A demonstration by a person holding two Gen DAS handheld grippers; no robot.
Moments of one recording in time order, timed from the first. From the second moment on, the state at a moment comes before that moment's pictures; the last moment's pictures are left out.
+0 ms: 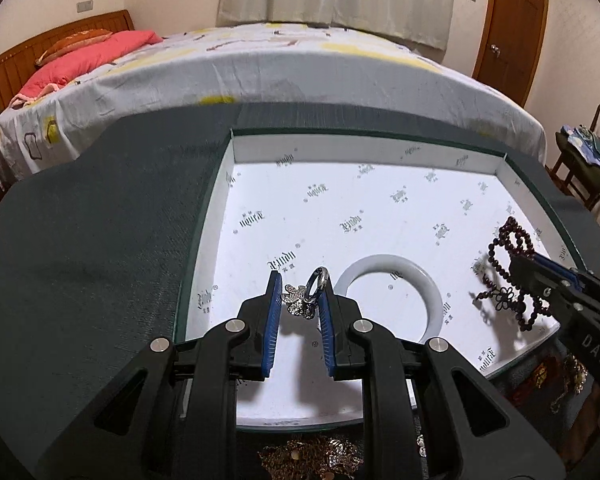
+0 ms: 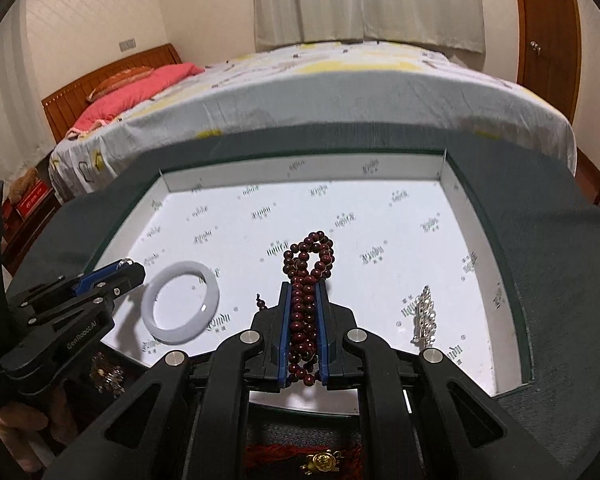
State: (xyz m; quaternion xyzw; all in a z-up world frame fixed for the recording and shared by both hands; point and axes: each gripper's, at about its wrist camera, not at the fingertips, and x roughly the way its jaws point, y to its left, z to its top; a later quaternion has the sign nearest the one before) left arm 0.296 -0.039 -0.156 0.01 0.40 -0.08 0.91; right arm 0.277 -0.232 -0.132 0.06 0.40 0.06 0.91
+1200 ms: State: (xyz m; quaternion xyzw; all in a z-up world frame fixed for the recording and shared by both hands) left arm 0.298 -0.053 -0.156 0.02 0.41 -0.09 0.91; right arm 0.274 -0.245 -0.132 0.08 0.40 0.06 0.91
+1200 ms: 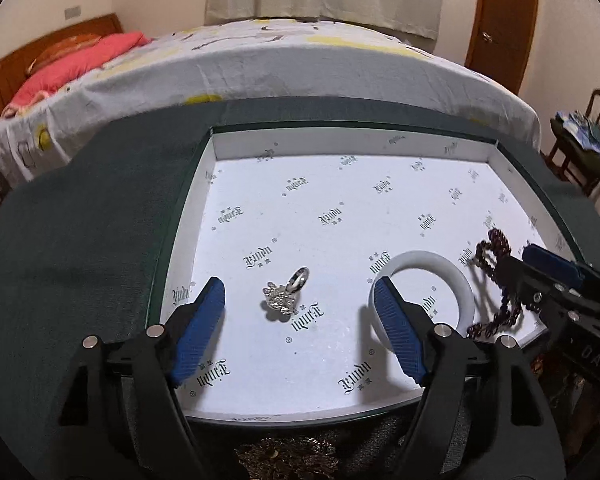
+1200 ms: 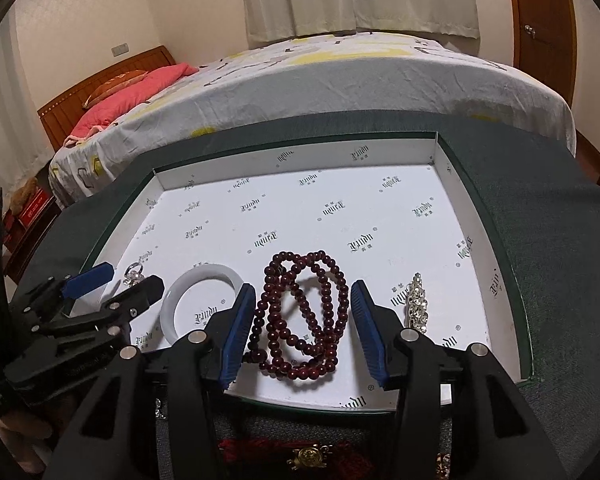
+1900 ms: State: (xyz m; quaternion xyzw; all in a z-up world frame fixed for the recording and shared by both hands) left arm 0.233 -0.030 -0.092 0.01 0.33 -0.07 0.94; right arm 0.218 -0.256 -0.080 0.09 0.34 0.05 0.93
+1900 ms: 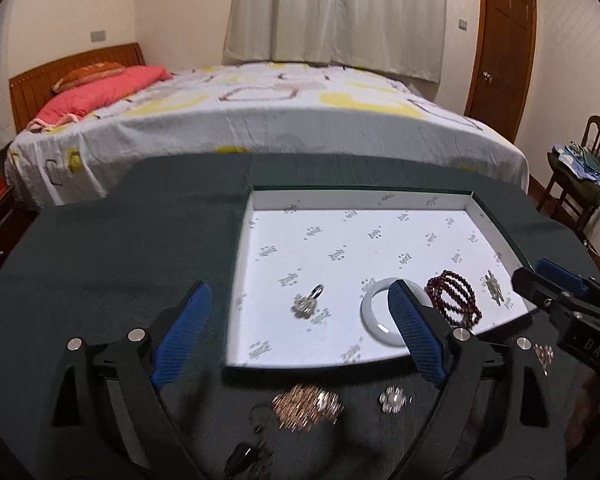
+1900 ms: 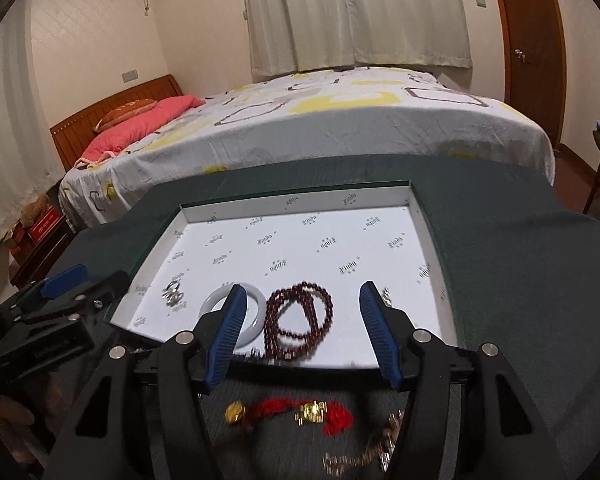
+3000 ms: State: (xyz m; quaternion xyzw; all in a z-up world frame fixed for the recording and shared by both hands) left arm 0.123 0.020 -0.137 -0.01 0.38 -0.01 0.93; right arm 0.099 -0.247 -0.120 0.07 0.38 0.04 0.92
